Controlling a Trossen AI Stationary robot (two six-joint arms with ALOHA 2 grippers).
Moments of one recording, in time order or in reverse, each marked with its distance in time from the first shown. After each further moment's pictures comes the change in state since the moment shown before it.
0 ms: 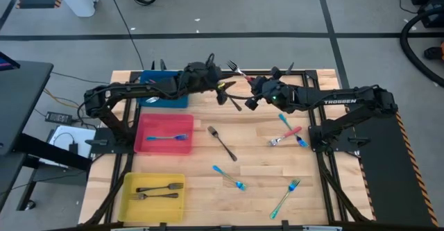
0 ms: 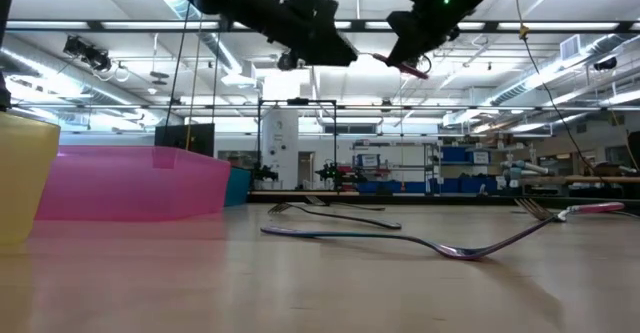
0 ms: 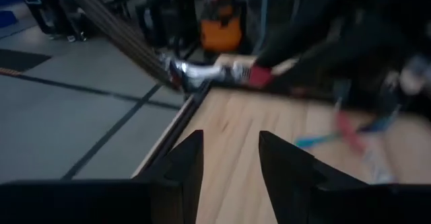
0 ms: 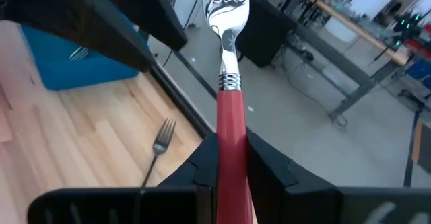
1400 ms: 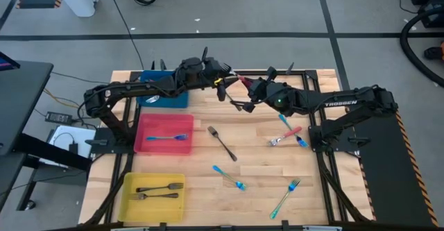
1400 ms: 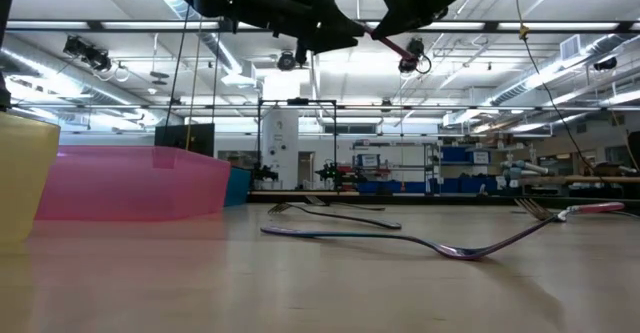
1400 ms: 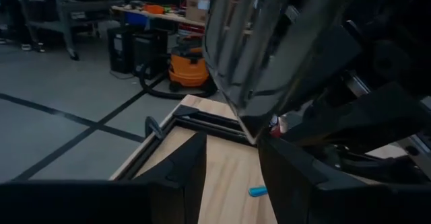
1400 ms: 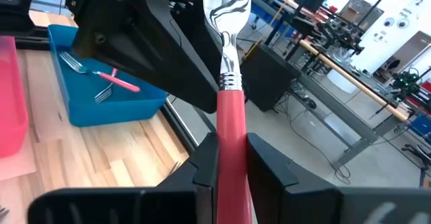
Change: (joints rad) left arm 0.024 0.000 0.000 0.154 0.153 -0.170; right arm 0.063 0.000 0.000 0.194 -0.010 -0.185
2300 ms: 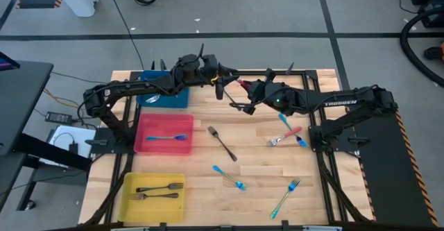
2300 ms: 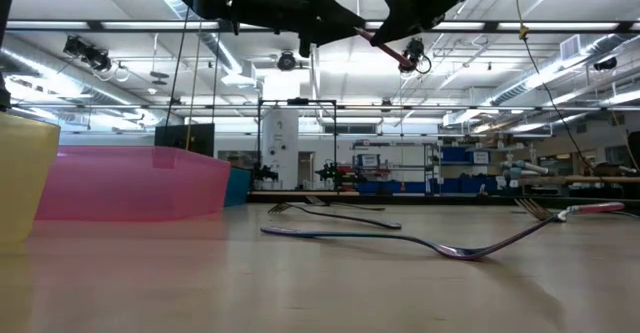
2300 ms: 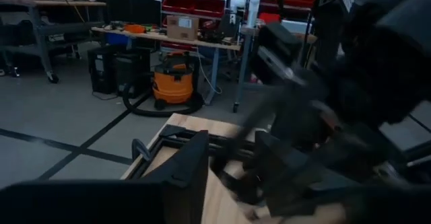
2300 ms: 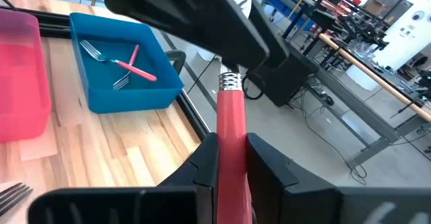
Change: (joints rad) left arm 0.039 0.000 0.000 0.061 0.098 0.035; right arm -0.001 0.000 -0.001 -0.047 -0.063 0.021
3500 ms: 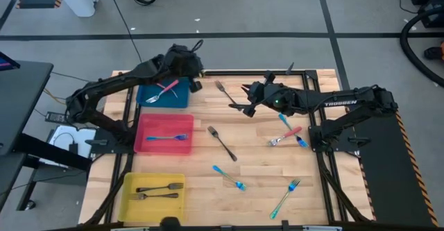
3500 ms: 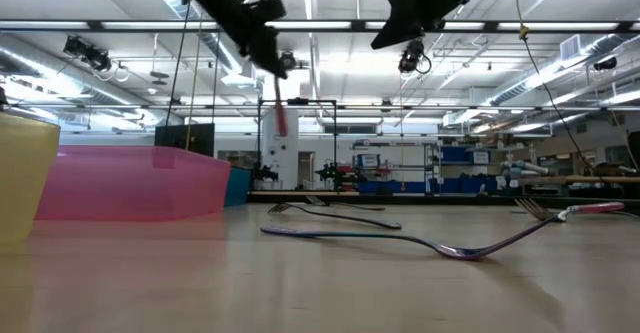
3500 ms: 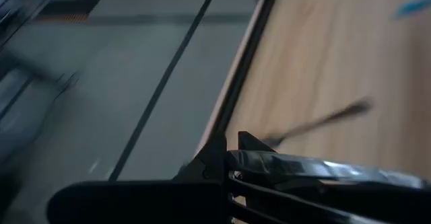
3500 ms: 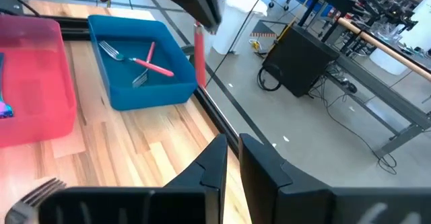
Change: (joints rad) left arm 0.141 -0.189 0.057 -0.818 -0.356 0.466; right arm -0.003 0.000 0.000 -0.050 -0.049 0.105
